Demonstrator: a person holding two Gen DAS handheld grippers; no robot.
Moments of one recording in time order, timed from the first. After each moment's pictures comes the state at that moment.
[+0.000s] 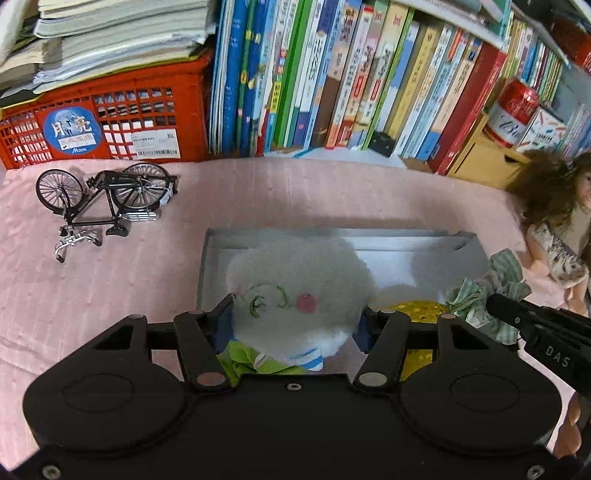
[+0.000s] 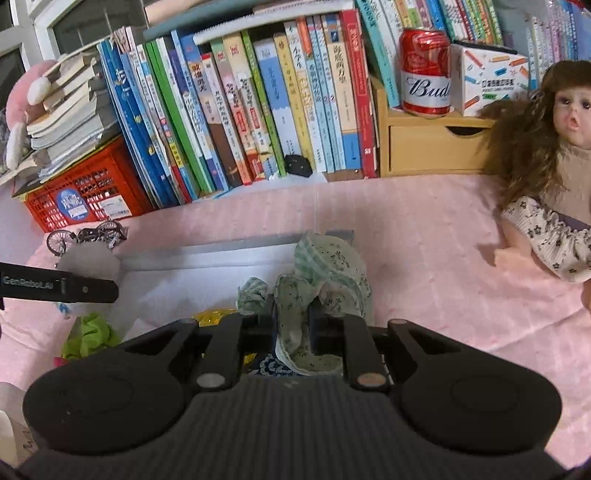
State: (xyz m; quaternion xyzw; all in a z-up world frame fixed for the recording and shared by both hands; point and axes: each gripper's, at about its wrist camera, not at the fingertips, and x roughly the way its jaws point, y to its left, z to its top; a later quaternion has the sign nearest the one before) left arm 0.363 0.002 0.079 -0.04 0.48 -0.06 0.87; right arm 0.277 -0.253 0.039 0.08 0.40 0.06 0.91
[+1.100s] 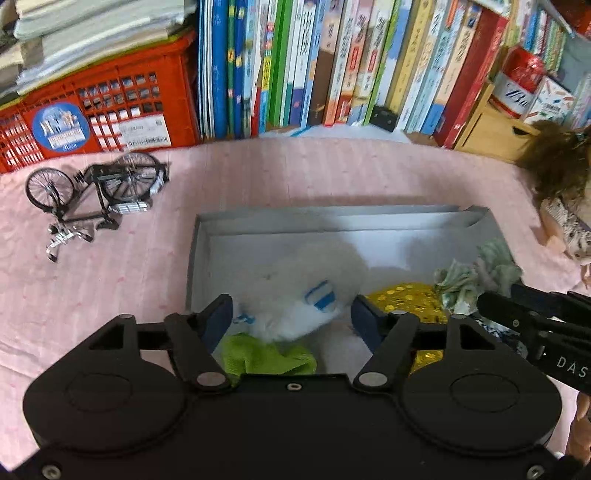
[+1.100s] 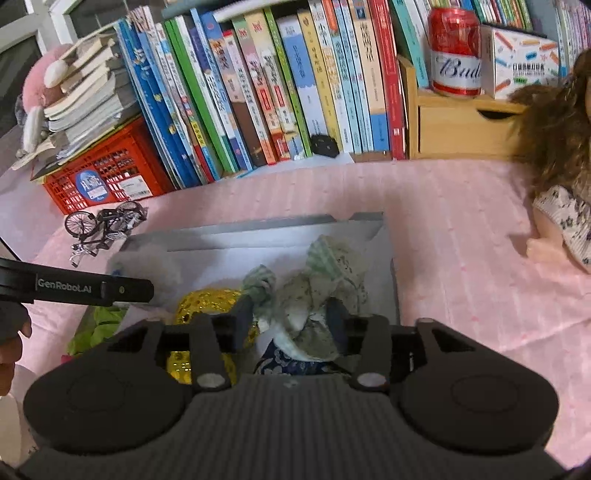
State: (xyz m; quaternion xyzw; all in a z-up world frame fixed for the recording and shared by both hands) left arm 0.364 -0.010 0.068 -0.01 0.49 -0.06 0.87; right arm 0.282 -0.250 0.034 0.08 0.42 0.11 0.90
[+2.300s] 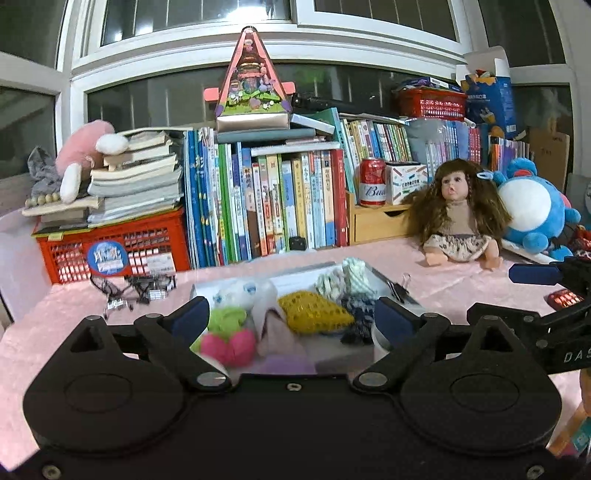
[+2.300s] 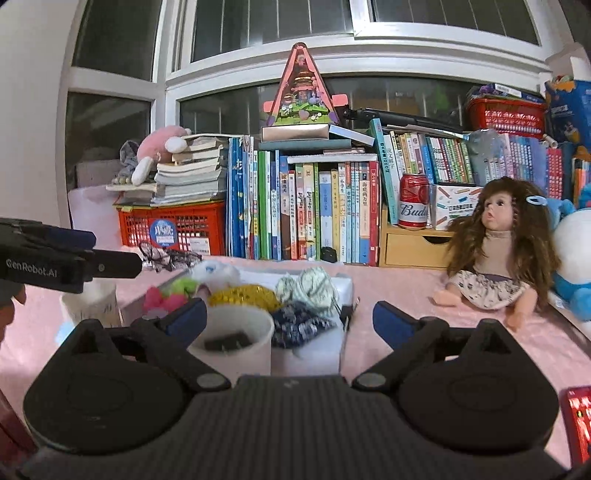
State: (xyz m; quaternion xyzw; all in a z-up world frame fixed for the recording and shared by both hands) left arm 0.058 -0.040 0.103 0.05 0.17 -0.12 0.98; right arm 0.030 -0.281 0.055 -0.01 0.15 0.13 0.98
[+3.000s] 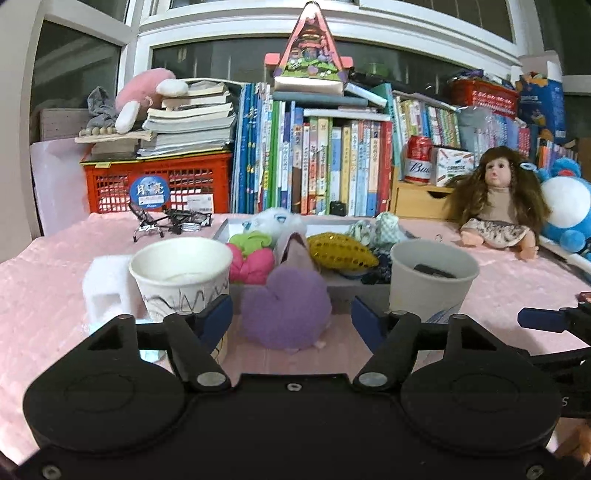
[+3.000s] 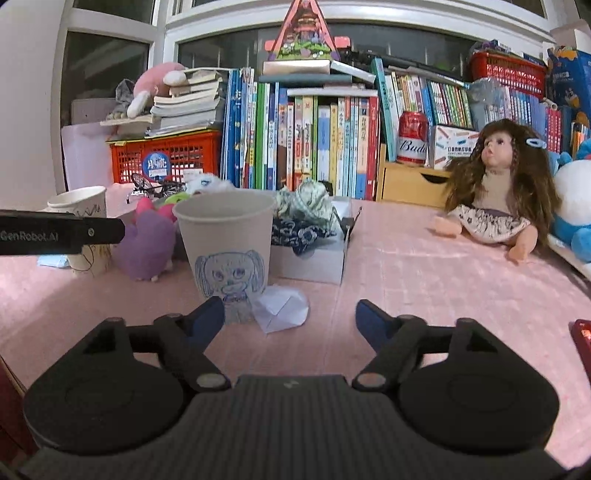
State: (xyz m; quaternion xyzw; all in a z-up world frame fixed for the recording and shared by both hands) left arm 0.031 -0.047 0.028 -0.01 0.19 -0.02 0.98; right arm 0.018 -0.271 -0.007 -0.04 0.22 0.12 0.97
